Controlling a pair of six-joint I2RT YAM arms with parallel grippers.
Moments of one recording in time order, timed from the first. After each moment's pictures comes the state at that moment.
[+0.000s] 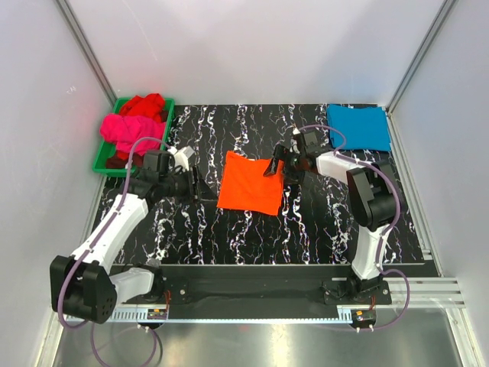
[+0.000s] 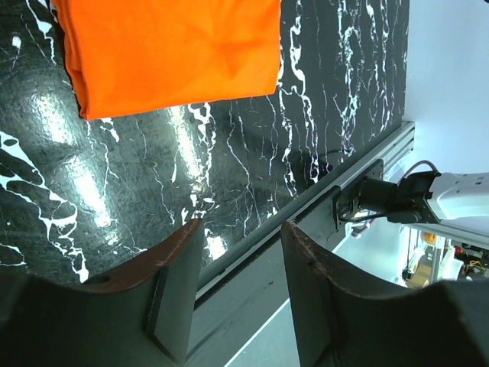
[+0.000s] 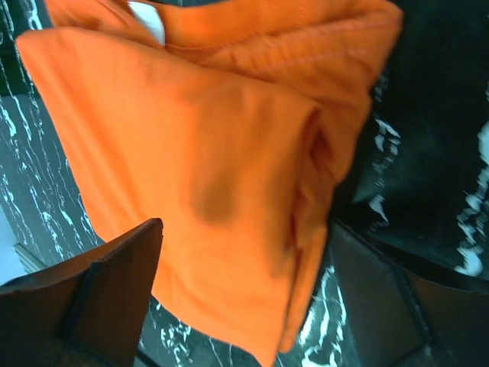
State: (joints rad) left arm -0.22 1.15 0.87 -0.56 0.67 -0.47; right arm 0.34 1.96 1.24 -0.22 -0.37 0.59
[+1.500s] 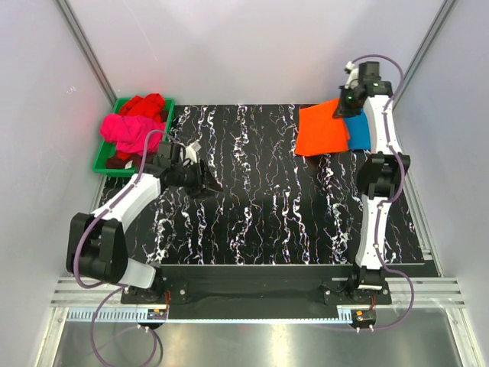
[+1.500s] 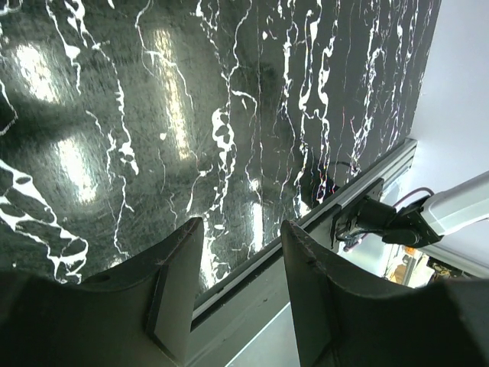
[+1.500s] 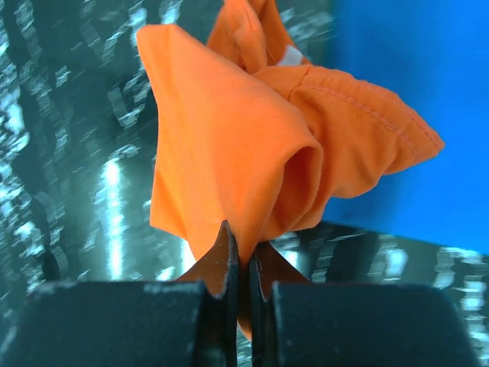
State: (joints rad) left arm -0.22 1.41 0.94 -0.48 0.66 -0.52; right arm -0.02 2.45 2.60 -1.04 -0.23 0.04
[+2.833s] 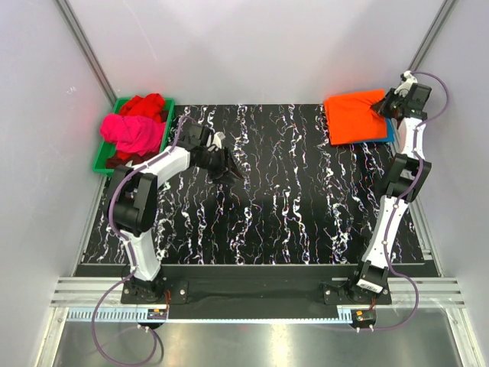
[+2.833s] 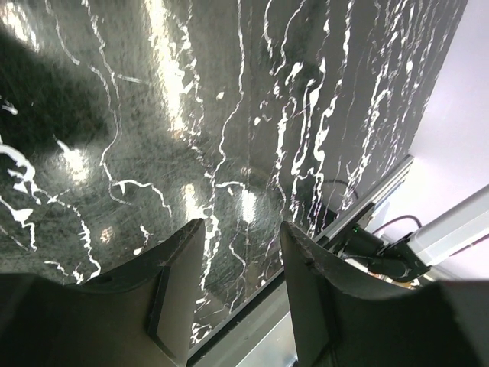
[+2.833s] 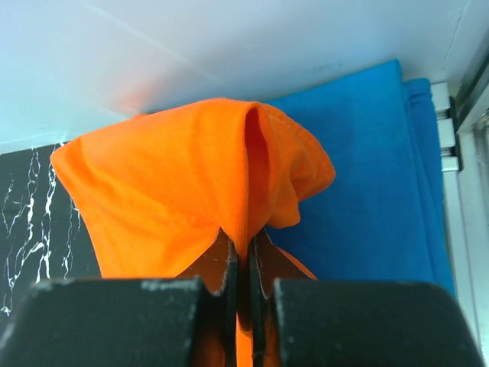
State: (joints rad) left arm -0.33 1.88 1.31 -0.47 0.66 -0.59; right arm -0.37 2.72 2.60 -0.36 -0.54 0.15
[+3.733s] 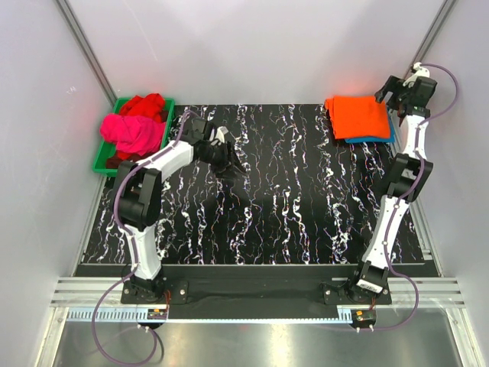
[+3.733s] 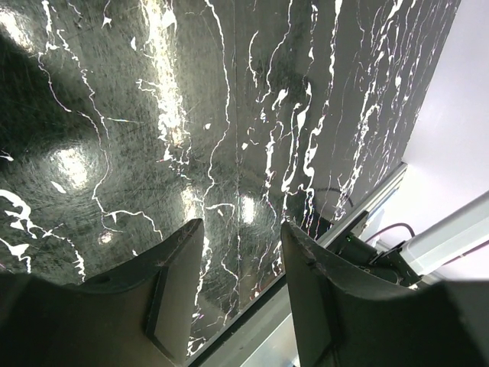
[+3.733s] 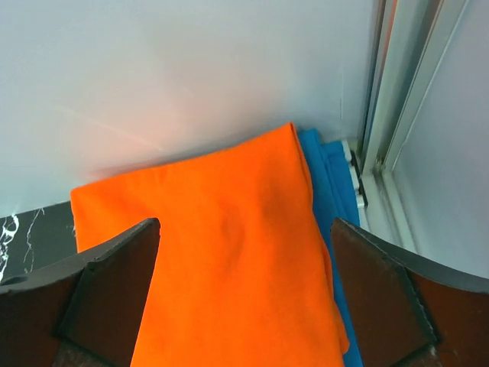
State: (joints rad) left arm -0.33 1.95 1.43 -0.50 0.66 -0.60; right arm -0.37 2.70 2.63 -0.27 -0.33 0.15
